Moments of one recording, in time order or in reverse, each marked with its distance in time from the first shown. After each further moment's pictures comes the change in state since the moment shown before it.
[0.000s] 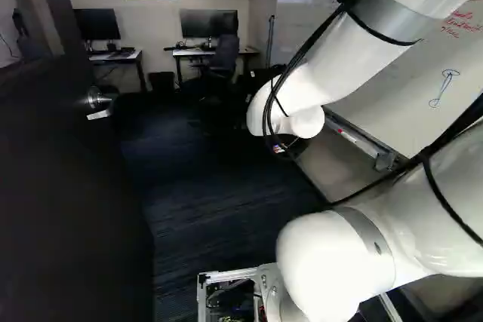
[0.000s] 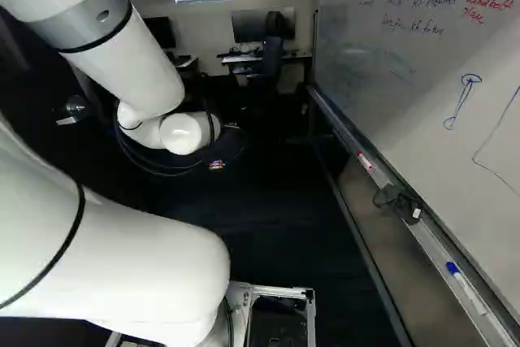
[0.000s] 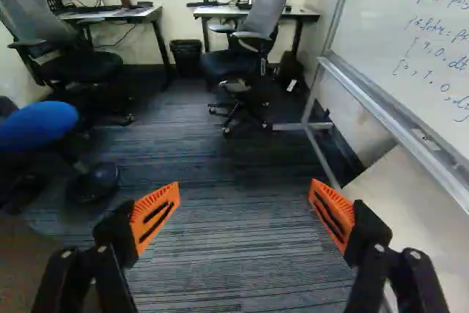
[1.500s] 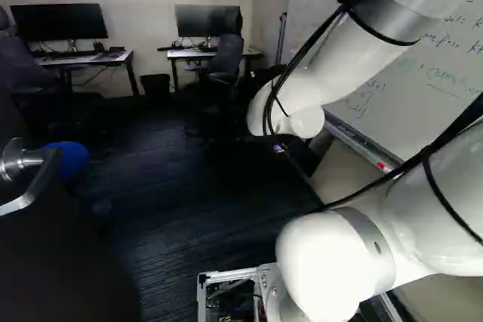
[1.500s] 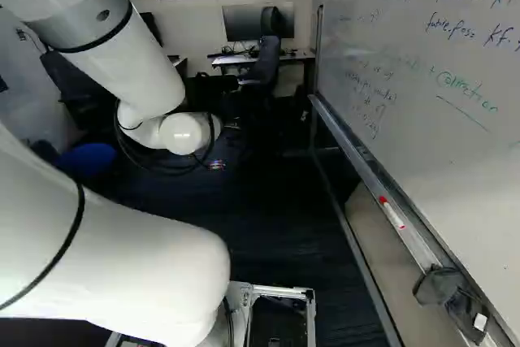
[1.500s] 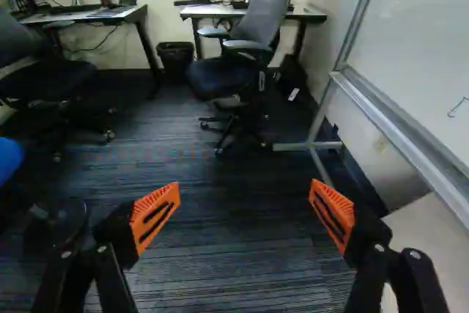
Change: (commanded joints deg) arm 0.0 0.0 0.0 0.0 0.0 0.0
